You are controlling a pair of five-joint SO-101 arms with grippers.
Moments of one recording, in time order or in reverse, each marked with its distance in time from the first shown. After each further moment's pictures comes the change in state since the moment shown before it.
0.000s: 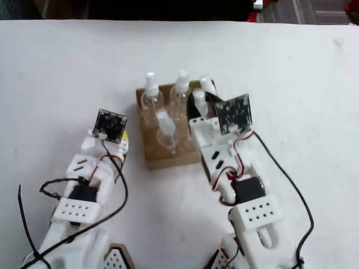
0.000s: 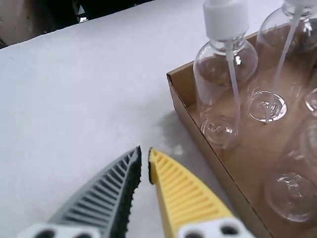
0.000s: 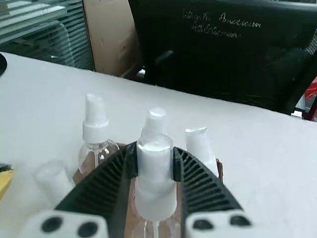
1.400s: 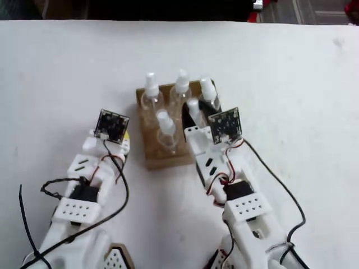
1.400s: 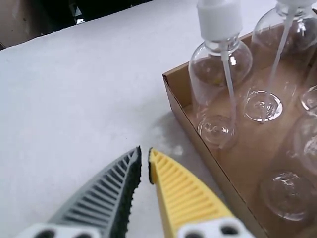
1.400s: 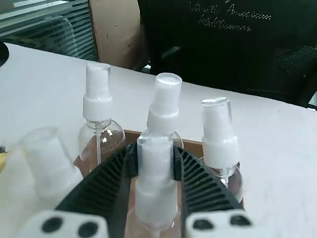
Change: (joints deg) left arm 0.6 0.0 0.0 0.0 -0.2; right arm -1.2 9.5 11.3 -20.9 0.0
